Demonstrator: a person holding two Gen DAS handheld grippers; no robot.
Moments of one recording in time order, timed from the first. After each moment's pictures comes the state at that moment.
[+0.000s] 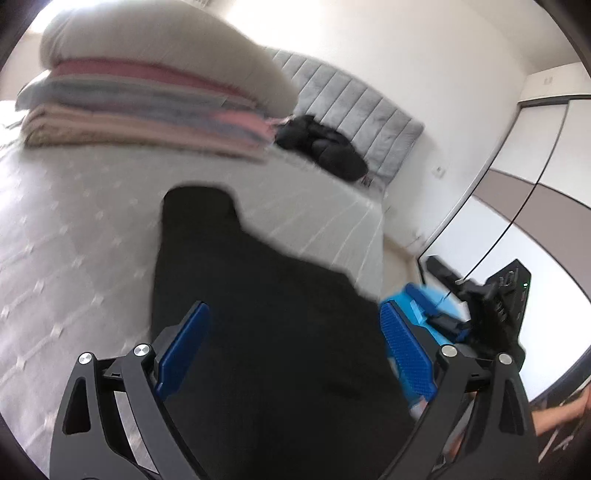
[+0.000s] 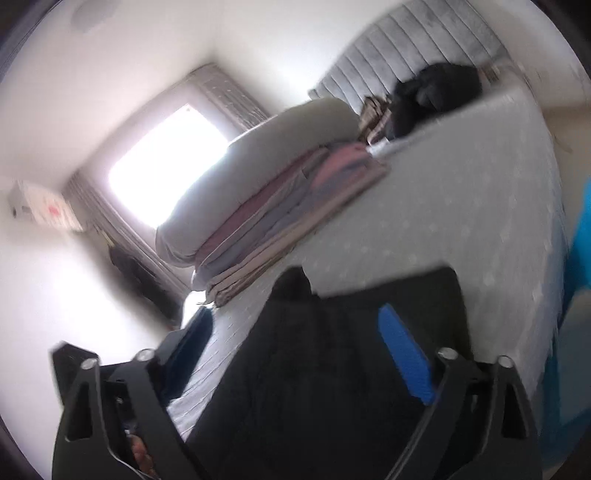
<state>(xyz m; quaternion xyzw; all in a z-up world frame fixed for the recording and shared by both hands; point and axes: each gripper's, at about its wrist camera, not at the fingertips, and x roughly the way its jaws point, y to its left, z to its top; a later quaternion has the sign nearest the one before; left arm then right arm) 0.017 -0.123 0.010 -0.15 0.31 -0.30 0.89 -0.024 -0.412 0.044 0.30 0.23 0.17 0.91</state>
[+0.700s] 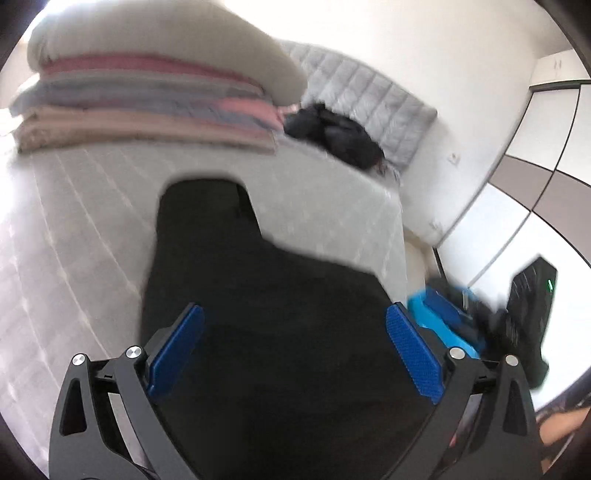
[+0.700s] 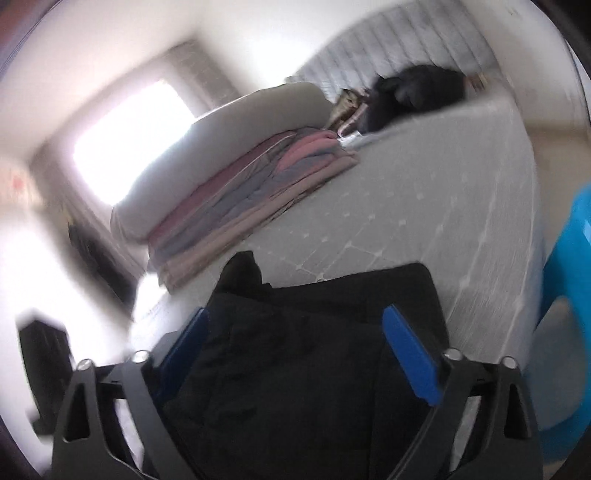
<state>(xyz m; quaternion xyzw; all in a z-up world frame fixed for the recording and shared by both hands) 0.063 -0.142 -0.010 -0.12 0.33 -0.27 0.89 -0.005 -0.401 0.019 0.22 0.29 0.10 0.93</state>
